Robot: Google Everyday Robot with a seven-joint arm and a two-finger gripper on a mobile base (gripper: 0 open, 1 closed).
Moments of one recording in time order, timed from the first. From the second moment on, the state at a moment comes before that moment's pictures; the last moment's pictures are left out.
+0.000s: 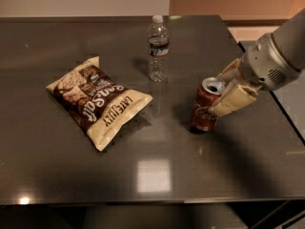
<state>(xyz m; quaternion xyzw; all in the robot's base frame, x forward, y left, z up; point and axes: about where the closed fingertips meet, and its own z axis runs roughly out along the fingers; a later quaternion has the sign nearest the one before) 0.468 -0.152 0.921 -0.60 0.75 0.14 0.25</state>
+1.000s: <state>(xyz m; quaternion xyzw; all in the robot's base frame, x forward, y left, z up) 0.553 -0.150 0.930 -0.57 0.77 0.12 0.27</state>
